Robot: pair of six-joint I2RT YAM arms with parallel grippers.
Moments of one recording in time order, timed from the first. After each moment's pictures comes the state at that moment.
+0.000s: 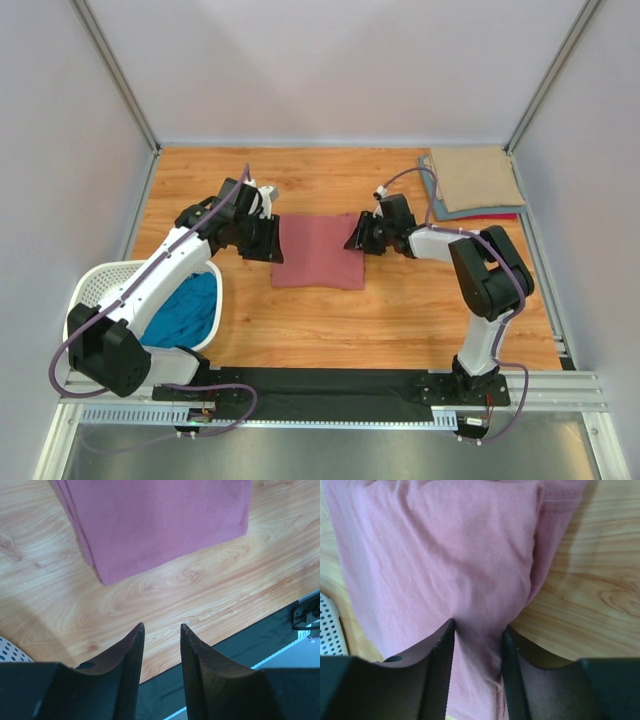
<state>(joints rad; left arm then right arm) -0.46 1.33 1.18 -0.85 0.26 -0.32 0.41 1.85 0.98 0.09 -0.33 0.64</state>
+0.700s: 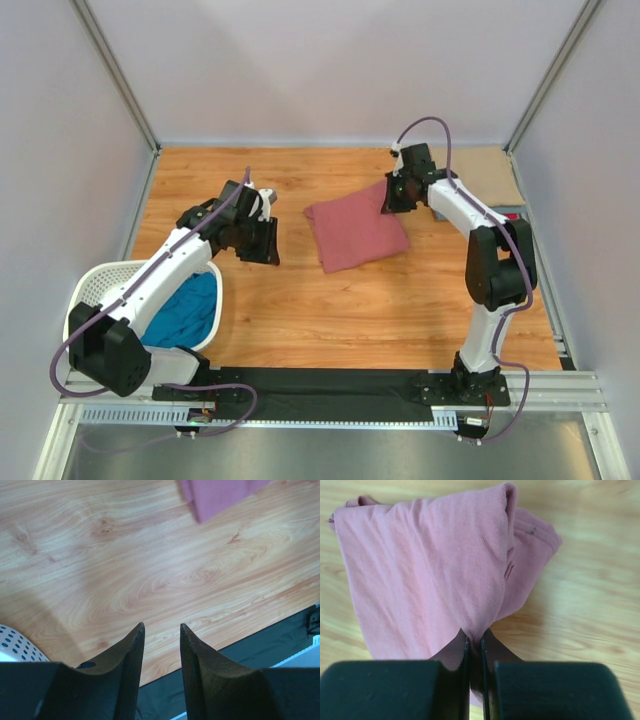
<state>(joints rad) -0.46 1.33 1.16 -0.85 0.21 -0.31 0.27 1.90 1.47 -0.50 -0.19 0.26</state>
